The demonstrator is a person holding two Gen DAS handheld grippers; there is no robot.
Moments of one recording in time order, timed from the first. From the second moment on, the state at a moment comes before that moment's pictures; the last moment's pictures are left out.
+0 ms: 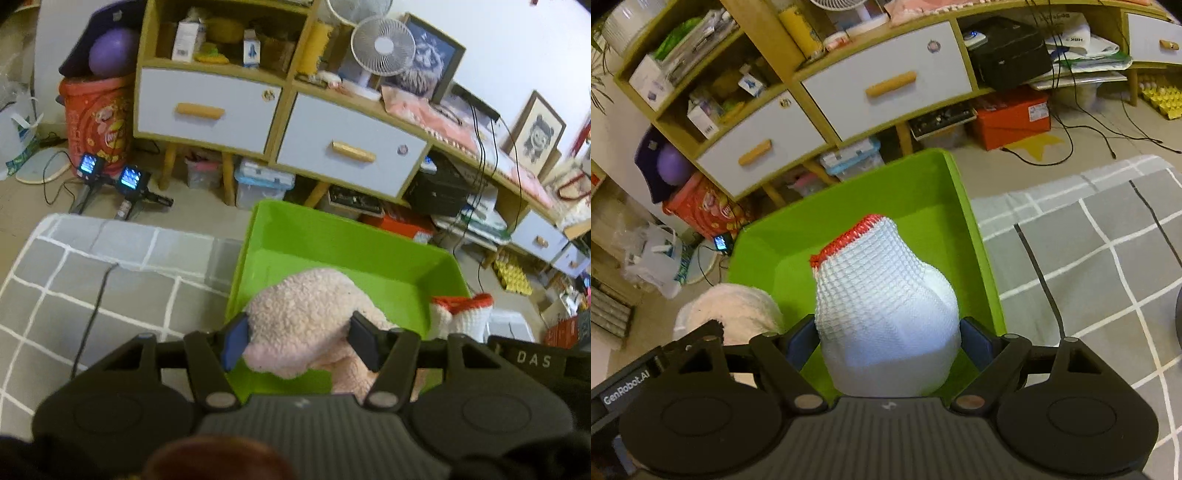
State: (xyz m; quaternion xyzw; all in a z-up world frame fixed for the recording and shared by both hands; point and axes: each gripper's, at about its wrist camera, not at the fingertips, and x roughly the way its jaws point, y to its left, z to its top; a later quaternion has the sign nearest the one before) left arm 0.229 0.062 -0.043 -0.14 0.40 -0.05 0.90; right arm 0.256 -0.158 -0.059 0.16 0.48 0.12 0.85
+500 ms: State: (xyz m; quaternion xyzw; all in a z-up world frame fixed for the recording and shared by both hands) left arm 0.230 0.055 -0.056 -0.13 0.43 -0.05 0.89; right arm 0.253 -0.151 -0.059 0.14 0.49 0.11 0.85
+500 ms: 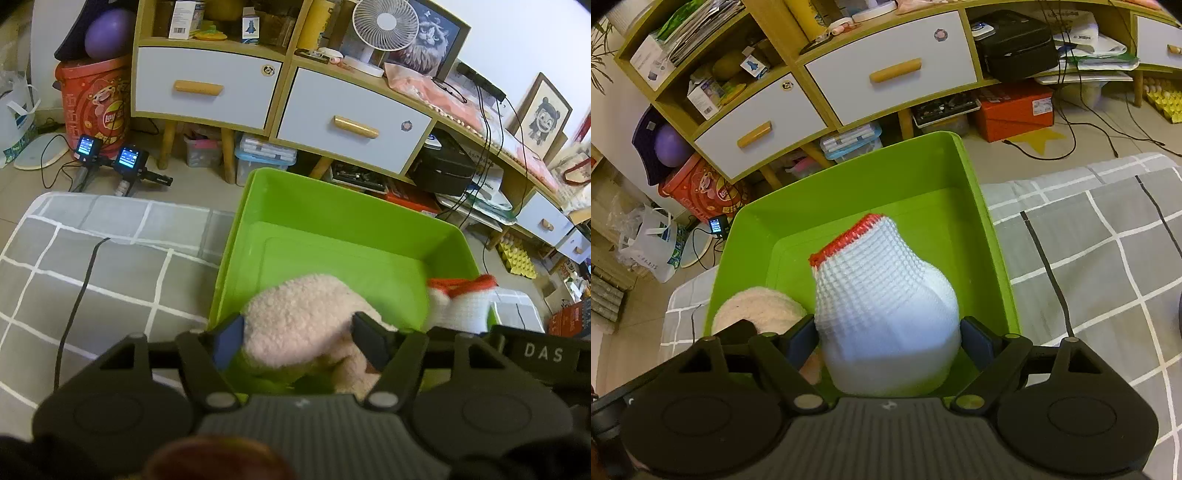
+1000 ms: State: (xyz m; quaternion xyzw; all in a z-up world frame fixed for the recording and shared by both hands) left arm 0.218 0.055 -0.029 -0.12 0.42 -0.04 0.90; right arm 0.240 -0.161 -0.037 0.15 0.50 0.11 0.85
